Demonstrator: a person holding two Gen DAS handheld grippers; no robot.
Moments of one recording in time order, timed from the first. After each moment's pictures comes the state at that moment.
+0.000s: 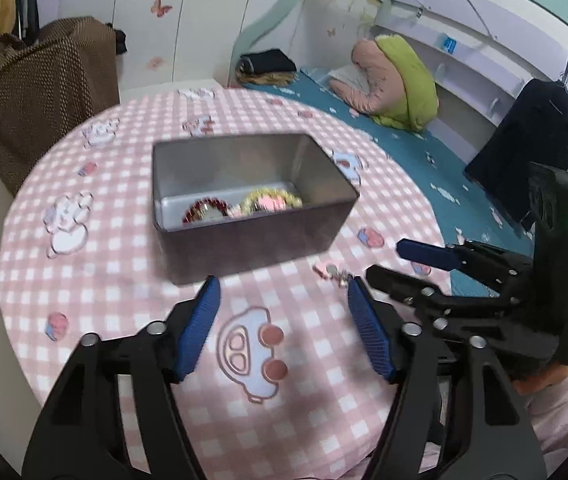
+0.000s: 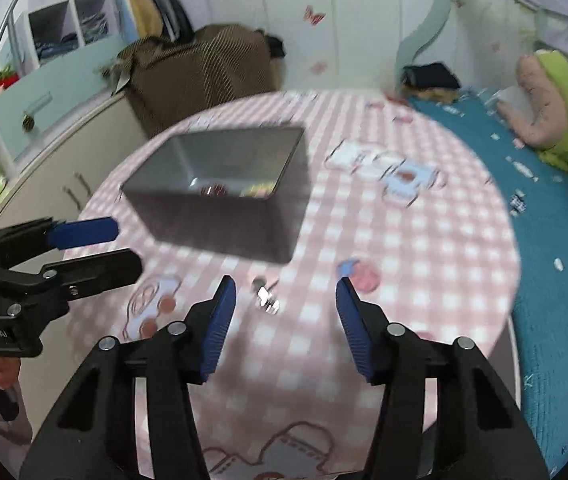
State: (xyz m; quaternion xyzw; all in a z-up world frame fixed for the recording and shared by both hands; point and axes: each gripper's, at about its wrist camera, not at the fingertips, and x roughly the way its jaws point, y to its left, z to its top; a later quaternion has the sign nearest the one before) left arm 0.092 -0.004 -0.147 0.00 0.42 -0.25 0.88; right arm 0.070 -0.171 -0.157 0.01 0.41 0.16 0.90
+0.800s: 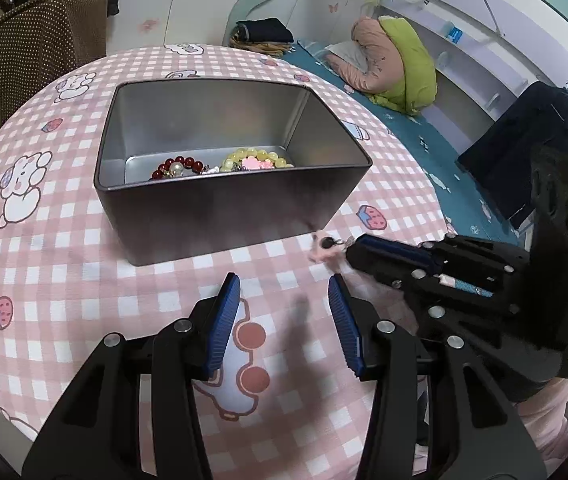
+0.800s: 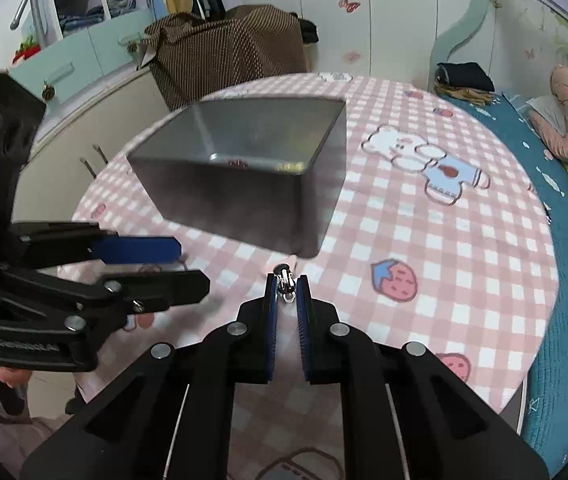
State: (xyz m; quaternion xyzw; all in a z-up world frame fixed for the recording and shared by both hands) left arm 0.111 -0.017 -0.178 -0.03 0.46 -0.26 0.85; right arm 0.085 -0.166 -0.161 0.00 0.40 0.21 0.89
